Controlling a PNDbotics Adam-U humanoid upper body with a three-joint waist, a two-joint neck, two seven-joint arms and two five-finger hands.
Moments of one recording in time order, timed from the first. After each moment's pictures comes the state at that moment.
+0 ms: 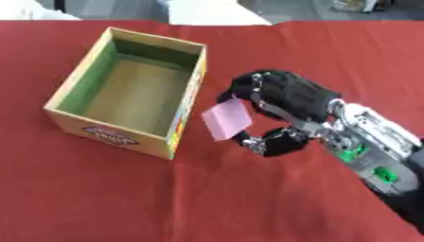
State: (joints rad) left arm -0.27 0.32 0.08 -1.98 0.25 -0.33 -0.03; right arm -0.70 -0.73 0.53 -1.80 0.54 -0.06 0.19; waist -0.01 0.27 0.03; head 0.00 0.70
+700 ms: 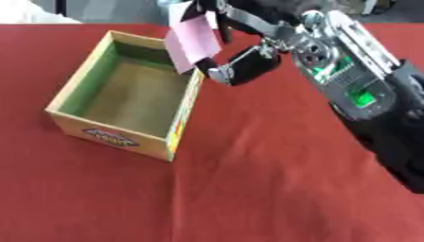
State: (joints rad) left arm -0.27 0.32 0.08 -1.98 0.25 -0.33 -0.03; right arm -1.05 -0.51 0.49 -1.57 0.52 -0.01 0.41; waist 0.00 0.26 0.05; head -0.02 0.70
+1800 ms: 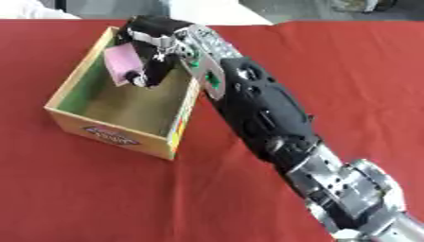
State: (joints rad) left arm -0.30 0.31 0.08 -1.98 0.26 -0.32 -0.05; right arm -1.22 -0.04 0.34 -0.87 0.92 -0.23 0.42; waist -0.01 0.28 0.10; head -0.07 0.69
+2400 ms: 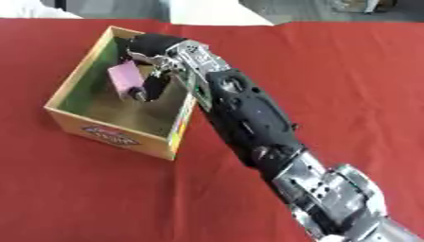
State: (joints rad) left arm -0.30 0.31 0.07 -1.98 0.26 -0.31 -0.05; right arm -1.22 -0.01 0.31 -0.83 1.10 -0.26 0.40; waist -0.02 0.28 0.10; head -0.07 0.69
